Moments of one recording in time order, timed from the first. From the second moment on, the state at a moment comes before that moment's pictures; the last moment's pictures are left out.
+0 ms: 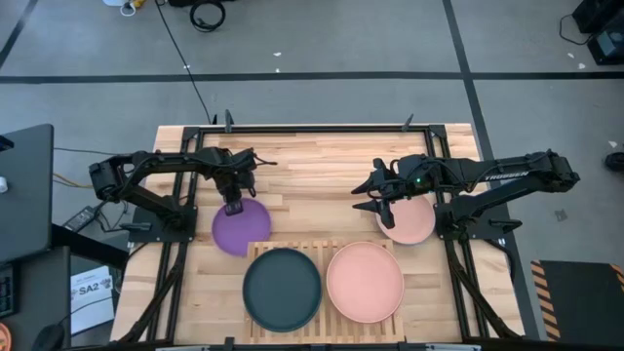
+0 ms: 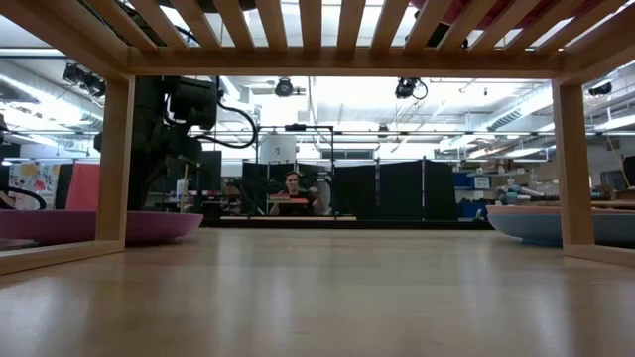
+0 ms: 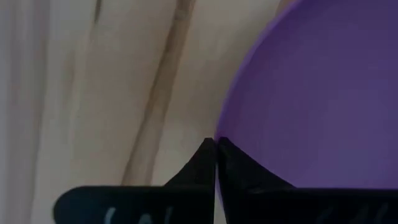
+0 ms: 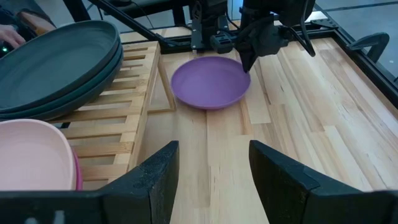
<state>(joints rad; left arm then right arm) 0.51 1.42 0.71 -0.80 0.07 0.22 0.02 1.03 0.85 -0.26 -0.05 0.11</state>
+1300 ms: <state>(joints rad) 0.54 1.42 1.03 -0.54 -0.01 0.07 -0.06 1.25 0.85 0.09 0.50 0.11</state>
